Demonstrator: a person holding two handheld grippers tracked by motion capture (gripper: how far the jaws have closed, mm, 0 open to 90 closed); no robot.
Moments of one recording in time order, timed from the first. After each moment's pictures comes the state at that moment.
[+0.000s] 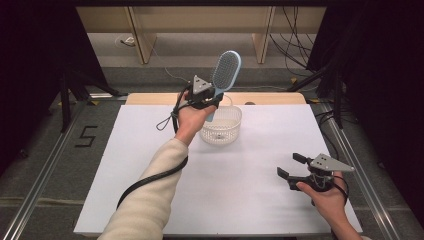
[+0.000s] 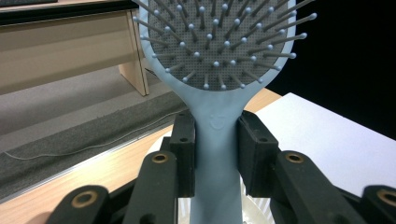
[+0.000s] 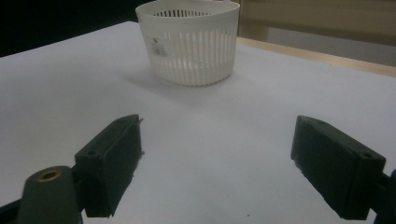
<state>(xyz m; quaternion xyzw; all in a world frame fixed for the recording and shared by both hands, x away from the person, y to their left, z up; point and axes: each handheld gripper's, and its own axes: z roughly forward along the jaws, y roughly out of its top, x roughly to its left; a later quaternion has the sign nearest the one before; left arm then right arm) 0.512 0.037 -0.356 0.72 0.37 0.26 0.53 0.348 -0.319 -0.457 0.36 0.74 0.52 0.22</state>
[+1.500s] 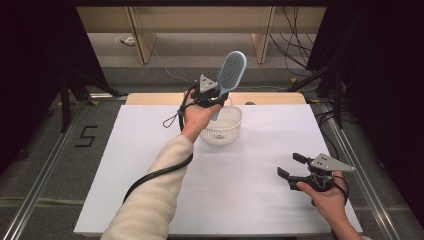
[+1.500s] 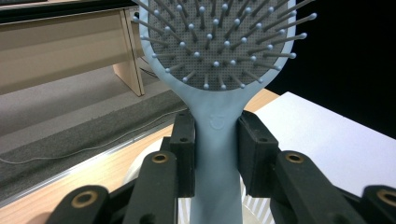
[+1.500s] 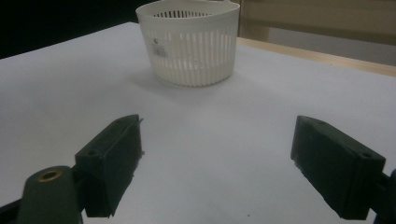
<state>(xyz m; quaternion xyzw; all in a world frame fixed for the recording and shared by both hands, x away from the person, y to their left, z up) 0.525 0.023 -0.363 0.73 0.36 0.25 0.53 0.349 -0.320 -0.457 0.36 0.75 0.52 0.21</state>
